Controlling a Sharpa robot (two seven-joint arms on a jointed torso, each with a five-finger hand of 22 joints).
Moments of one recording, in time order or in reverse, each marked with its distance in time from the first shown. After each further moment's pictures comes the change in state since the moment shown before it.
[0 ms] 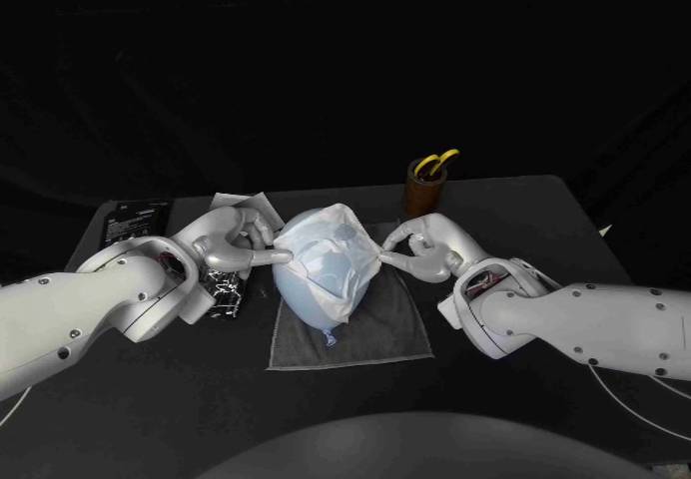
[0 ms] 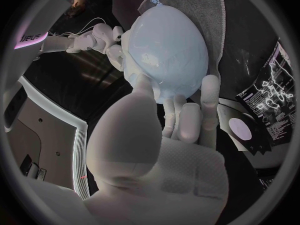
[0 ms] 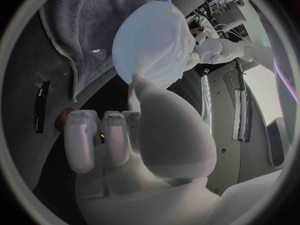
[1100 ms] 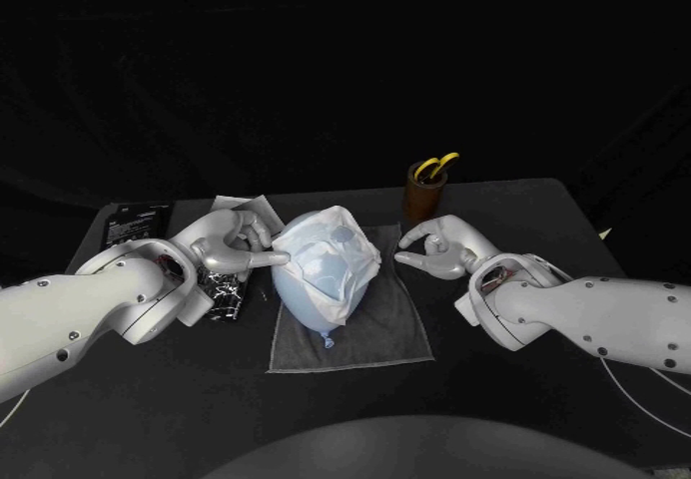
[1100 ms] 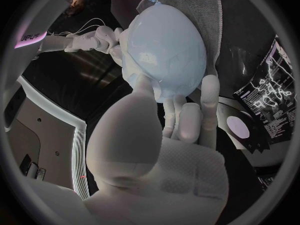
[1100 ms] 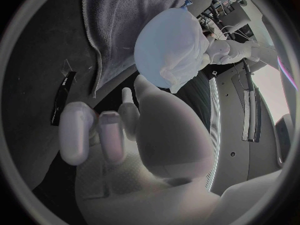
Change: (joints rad) left arm 0.000 -0.003 0.000 -0.006 0.005 -0.004 -0.005; left_hand 0.005 0.005 0.003 0.003 0.000 0.000 0.000 0.002 -0.002 0.000 0.000 0.004 -0.001 0.000 0.000 -0.001 -0.002 0.000 0.000 0.000 0.000 -0.001; right arm 0.011 -0.038 -0.001 -0.057 0.054 0.096 0.004; right_hand 0.041 0.016 -0.052 0.004 0.000 -0.167 0.090 -0.095 -0.039 -0.087 0.080 -0.245 0.005 -0.004 0.072 -0.035 -0.001 0.024 0.000 0.058 -0.175 0.000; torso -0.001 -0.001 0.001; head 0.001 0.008
